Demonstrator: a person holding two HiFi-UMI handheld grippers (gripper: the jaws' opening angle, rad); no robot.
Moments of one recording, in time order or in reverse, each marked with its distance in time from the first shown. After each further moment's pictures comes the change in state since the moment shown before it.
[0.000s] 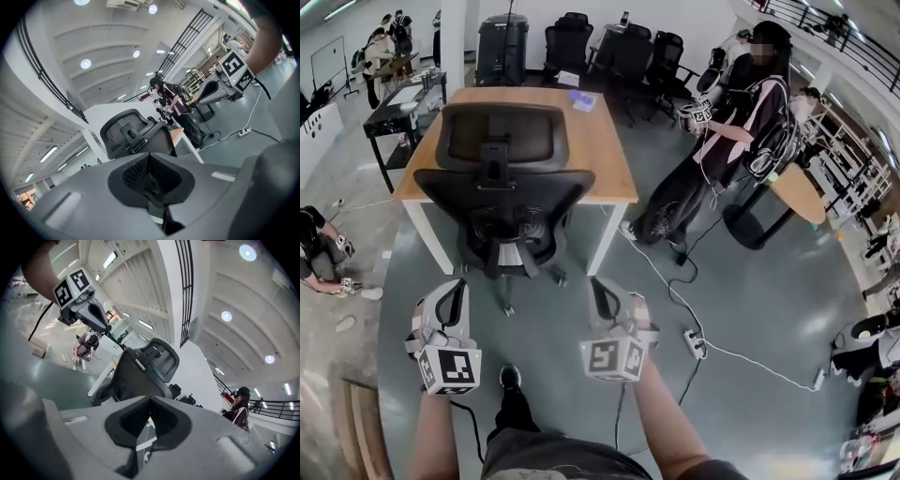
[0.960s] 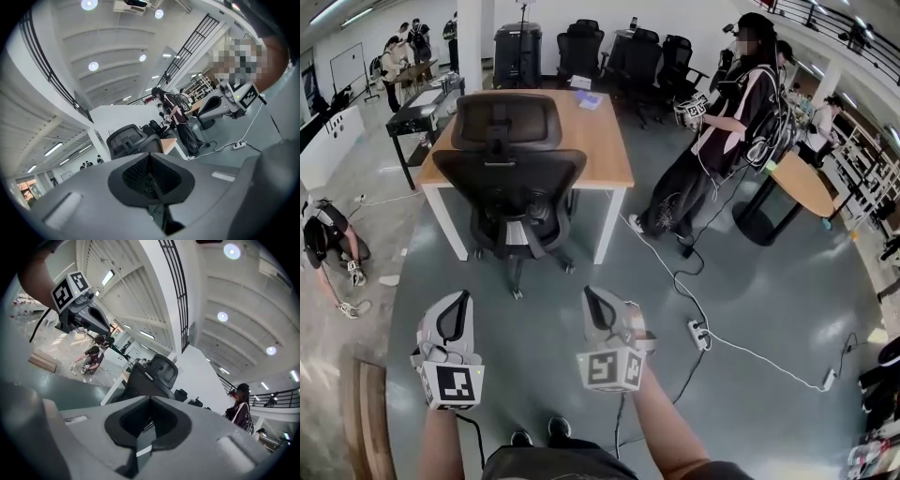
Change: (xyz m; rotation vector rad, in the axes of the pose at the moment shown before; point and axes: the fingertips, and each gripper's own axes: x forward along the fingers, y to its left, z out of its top) left arm -0.138 -0.057 0.069 -0.073 -0.032 0.049; right arm -0.137 0.014 0.020 0.092 -0.096 0.070
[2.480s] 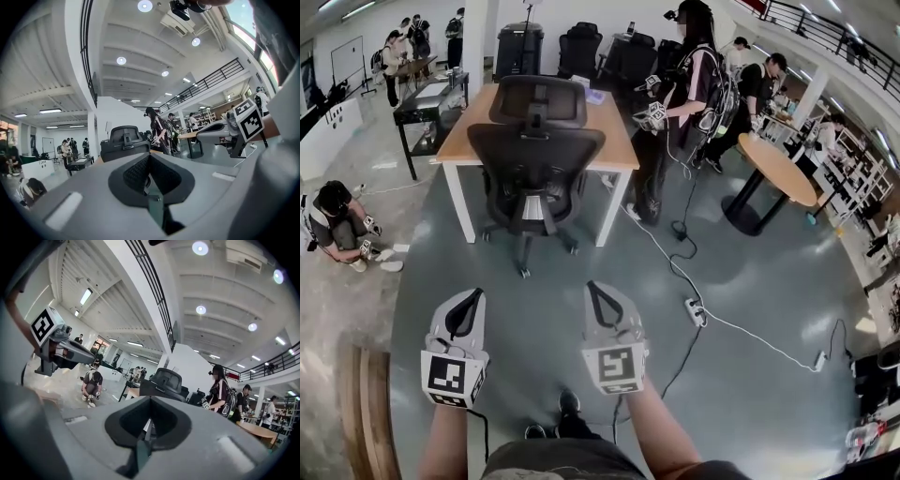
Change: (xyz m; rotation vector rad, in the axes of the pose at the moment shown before) left arm -0.153 0.014 -0.025 -0.438 -0.128 -0.117; right arm -0.108 0.094 0.099 0.281 -0.076 -0.038
